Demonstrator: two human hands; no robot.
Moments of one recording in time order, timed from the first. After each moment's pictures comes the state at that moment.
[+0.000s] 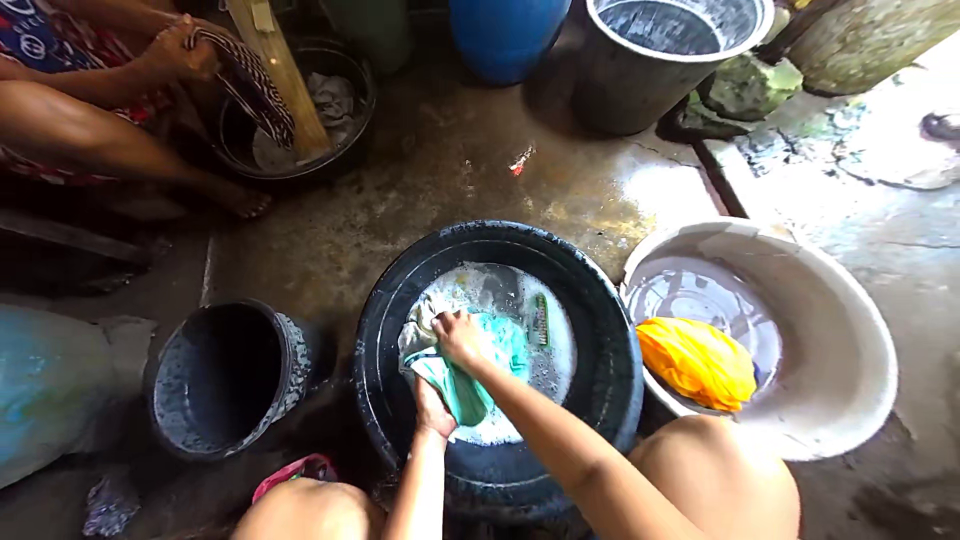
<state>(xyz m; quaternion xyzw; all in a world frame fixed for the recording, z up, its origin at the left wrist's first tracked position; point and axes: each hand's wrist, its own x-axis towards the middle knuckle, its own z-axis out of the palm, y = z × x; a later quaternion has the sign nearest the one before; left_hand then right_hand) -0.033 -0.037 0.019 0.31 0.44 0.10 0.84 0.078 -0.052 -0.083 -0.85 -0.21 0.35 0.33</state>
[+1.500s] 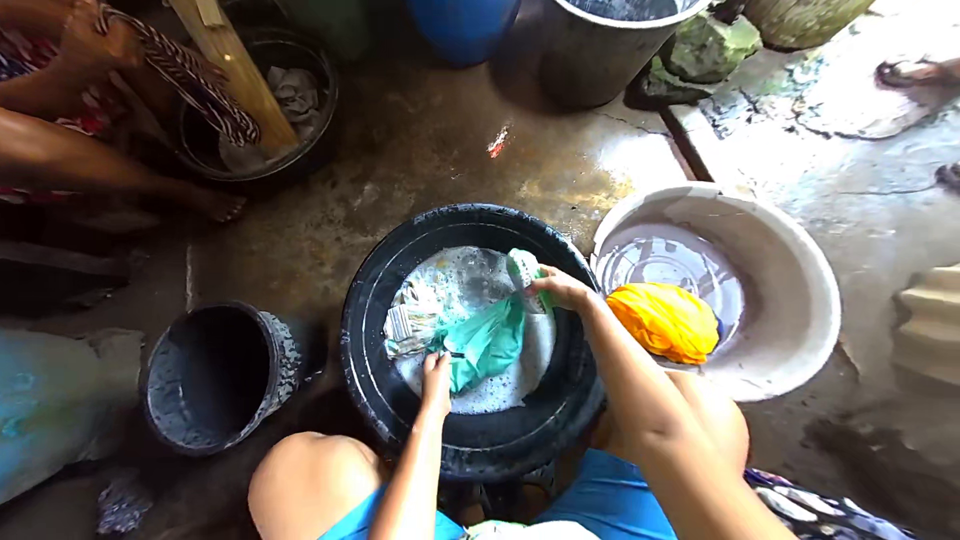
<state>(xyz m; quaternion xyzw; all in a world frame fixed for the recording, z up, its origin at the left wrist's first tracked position) -0.044 -0.054 -0.108 0.59 0.49 -0.03 0.64 0.204 -0.249 -0.087 -0.70 -0.03 0.46 0.54</state>
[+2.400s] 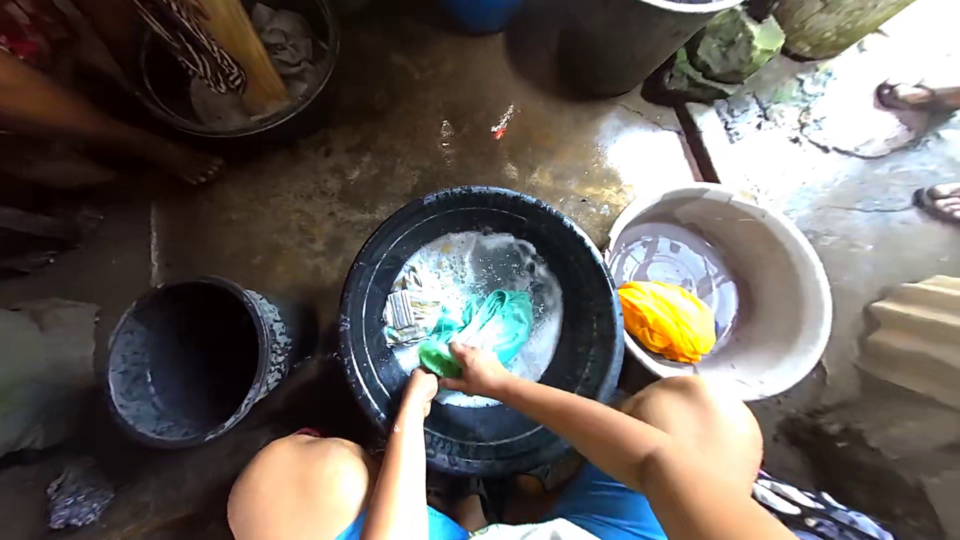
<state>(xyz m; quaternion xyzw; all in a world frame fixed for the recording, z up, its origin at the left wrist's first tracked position) -0.078 -0.012 -0.134 0.59 0.49 -0.26 0.59 0.043 -0.141 -0.107 -0.86 -0.25 0.42 0.18</state>
